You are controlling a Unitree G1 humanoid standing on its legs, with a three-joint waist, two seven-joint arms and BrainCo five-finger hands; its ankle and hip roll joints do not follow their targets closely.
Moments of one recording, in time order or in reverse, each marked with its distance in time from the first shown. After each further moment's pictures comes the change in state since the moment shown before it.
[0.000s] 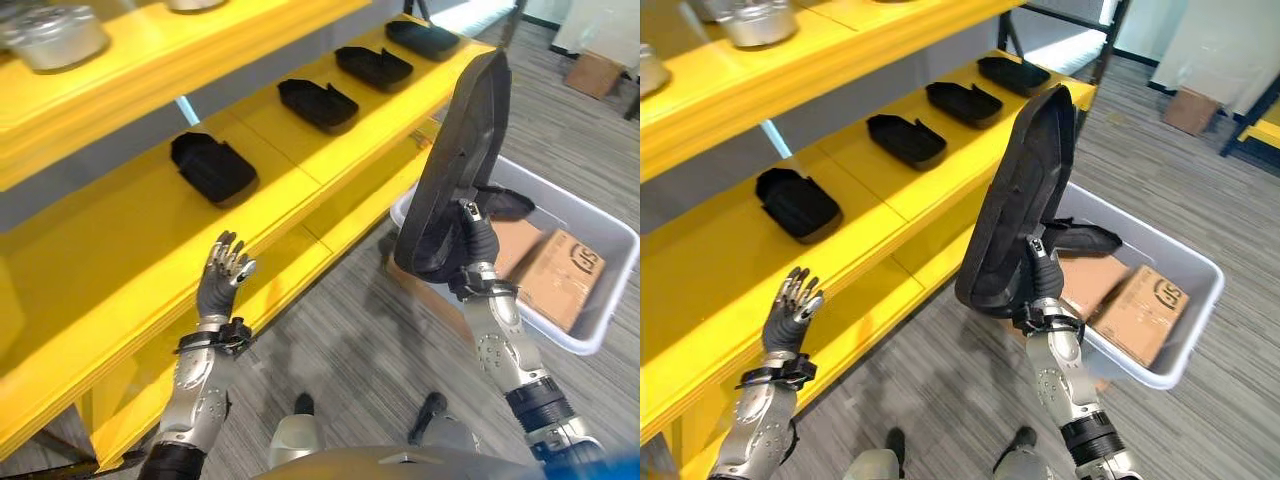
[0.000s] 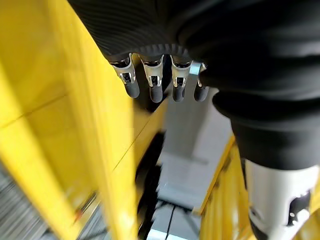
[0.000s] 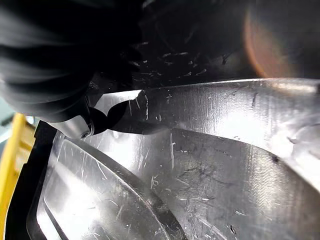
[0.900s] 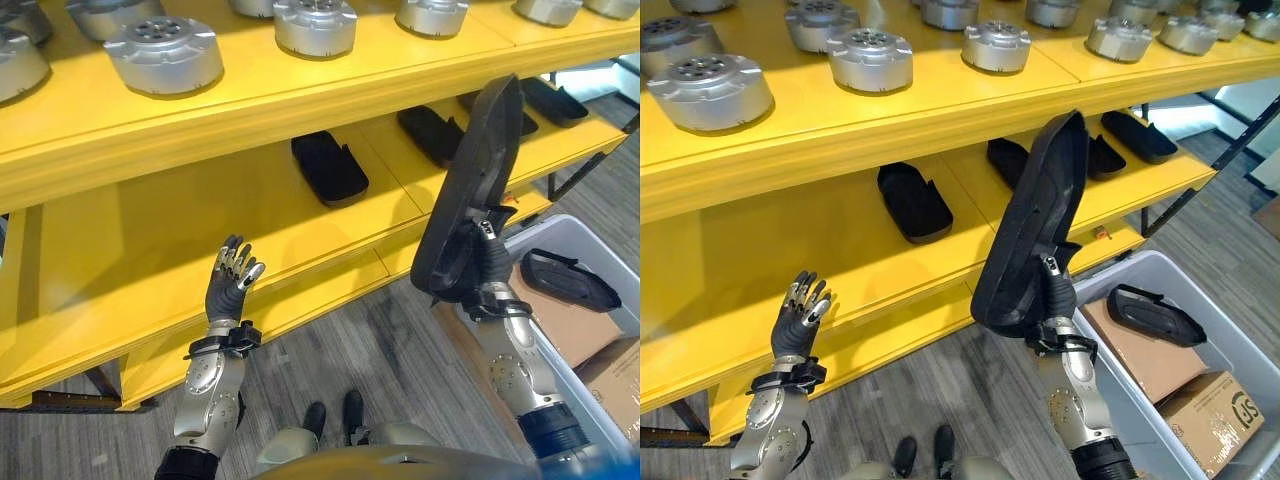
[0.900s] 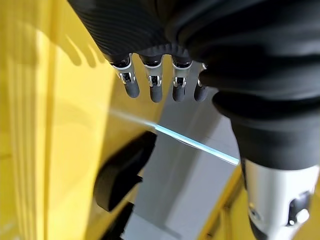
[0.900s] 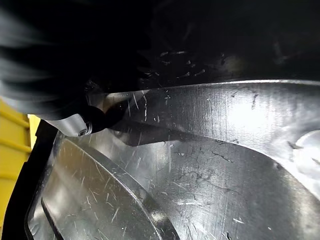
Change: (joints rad) left arm -0.018 -0.073 -0.044 0.014 -0.022 -0.005 -0.001; right arm 0.135 -0.095 -0.116 -0.075 0.004 -0.003 0.037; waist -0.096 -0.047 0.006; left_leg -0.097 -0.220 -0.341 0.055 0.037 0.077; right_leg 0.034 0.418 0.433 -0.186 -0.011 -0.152
